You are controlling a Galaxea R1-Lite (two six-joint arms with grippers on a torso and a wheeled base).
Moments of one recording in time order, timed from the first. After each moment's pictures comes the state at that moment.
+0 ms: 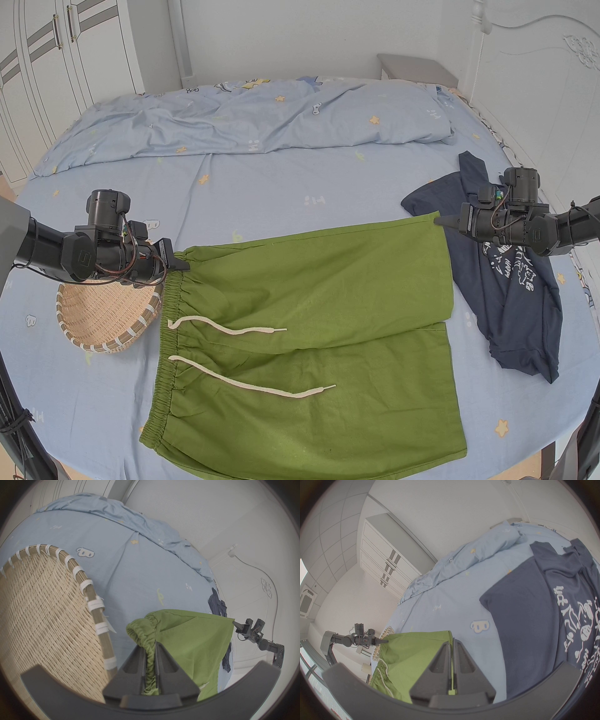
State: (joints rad) left arm -0.04 2.01 -1.23 -0.14 -0.40 -0.36; right arm 0.02 2.12 -1.43 -0.26 0.62 0.23
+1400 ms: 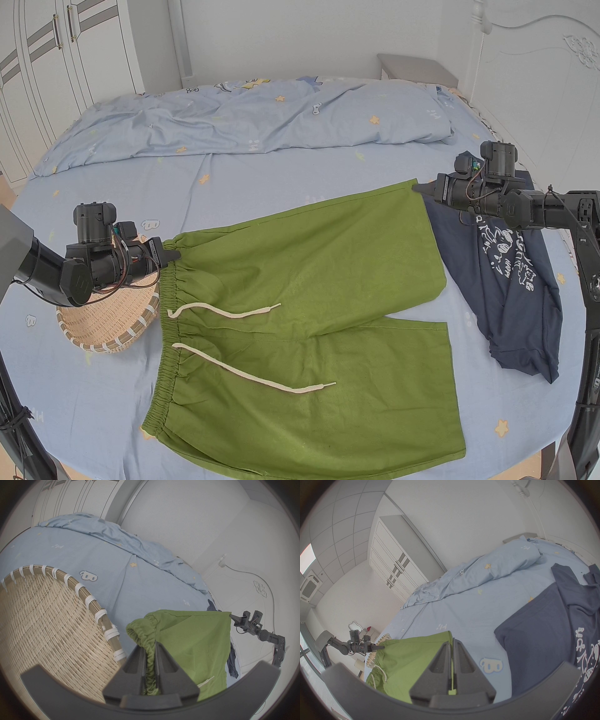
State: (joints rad) left arm 0.01 2.02 -1.06 -0.53 -0.40 -0.36; right arm 0.08 2.30 -1.86 -0.16 0.59 0.22
